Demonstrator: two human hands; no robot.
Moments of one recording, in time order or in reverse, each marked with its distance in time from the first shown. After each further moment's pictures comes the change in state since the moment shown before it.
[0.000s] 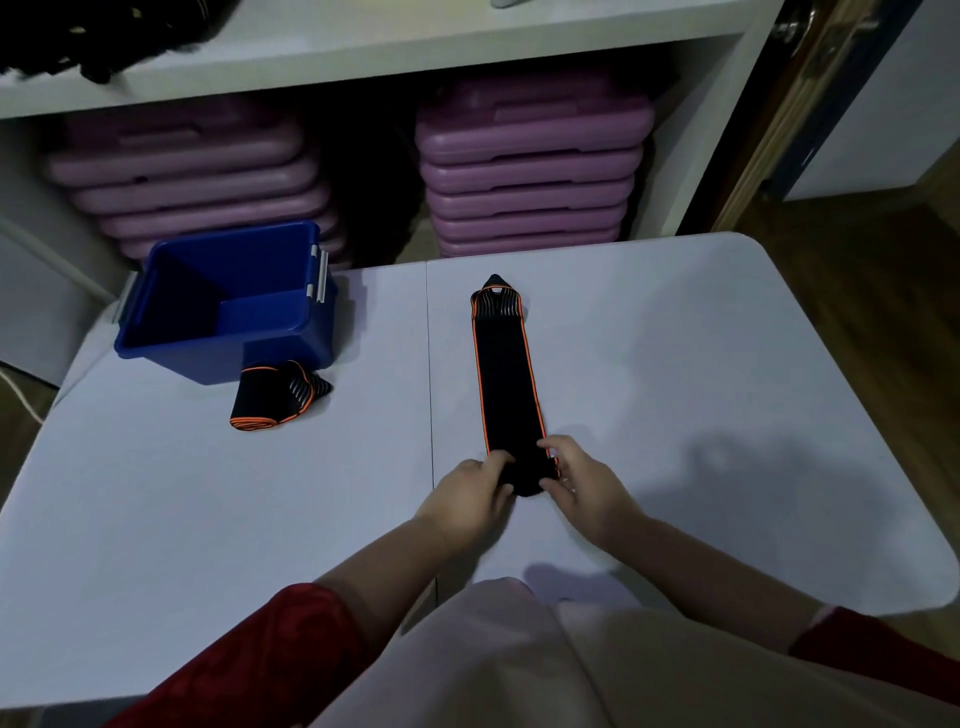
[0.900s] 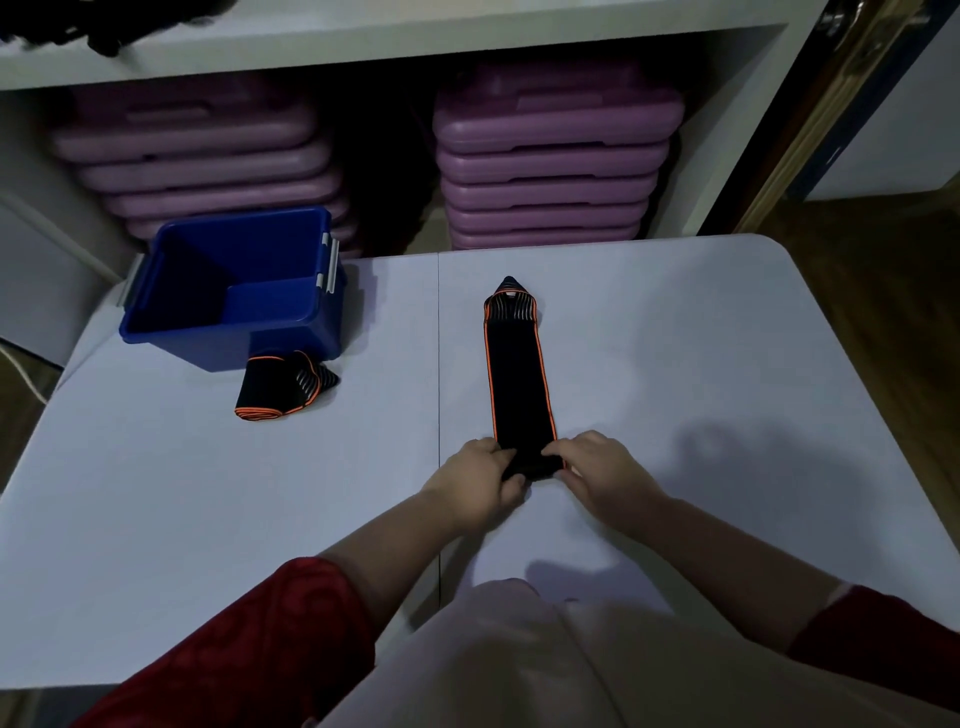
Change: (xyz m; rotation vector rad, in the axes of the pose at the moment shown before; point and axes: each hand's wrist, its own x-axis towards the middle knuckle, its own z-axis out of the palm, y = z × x) left_hand 0.021 -0.008 -0.013 0.052 -0.051 0.021; right_hand 0.029 0.010 -0.017 -0.362 -0.053 -0.258
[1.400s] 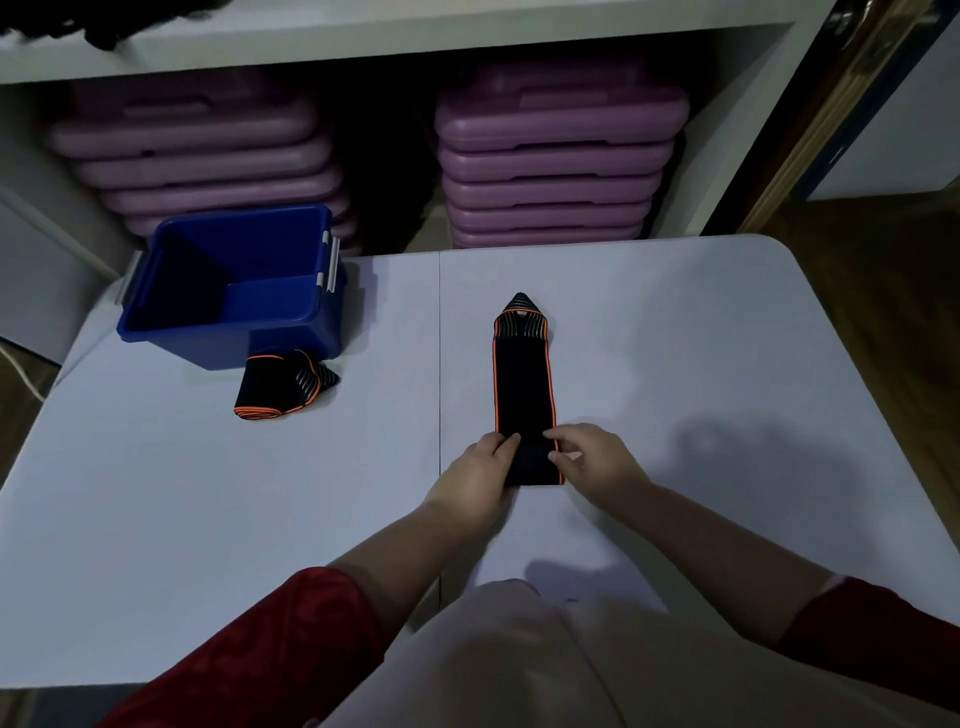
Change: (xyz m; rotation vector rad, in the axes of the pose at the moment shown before) left_hand 0.001 -0.002 0.013 0.034 0.069 -0.013; right_hand 0.018 -0.005 0.003 0.307 0.014 0.282
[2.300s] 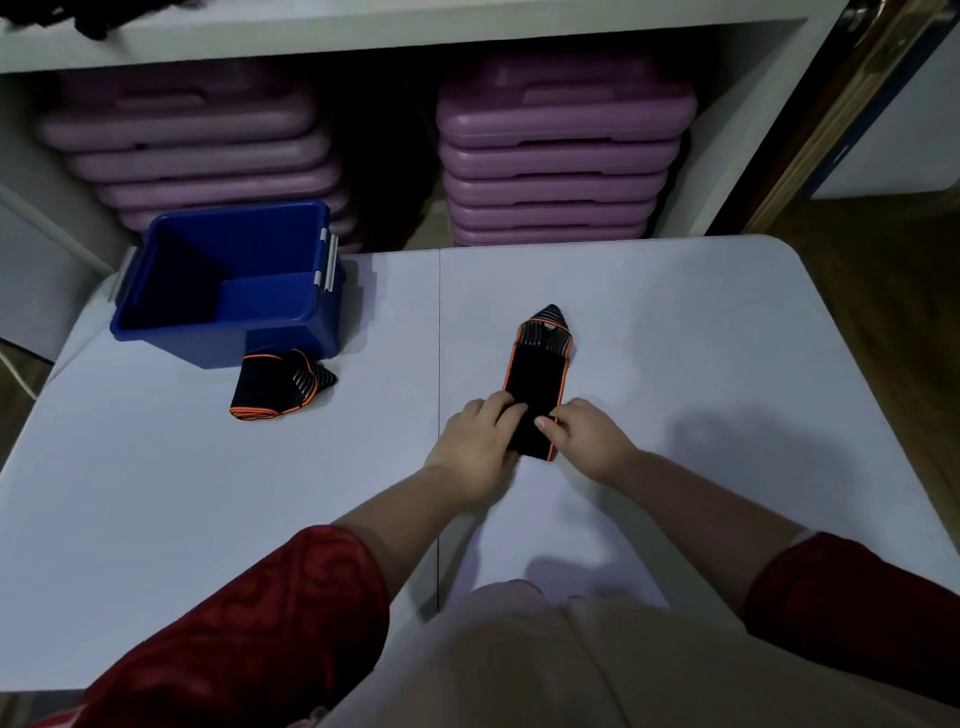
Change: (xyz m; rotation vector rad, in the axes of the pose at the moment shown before) left_hand 0.030 -0.007 -0.022 0.110 0.129 0.095; right_hand 0.040 -0.015 -0.012 -0.132 -0.086 0.039
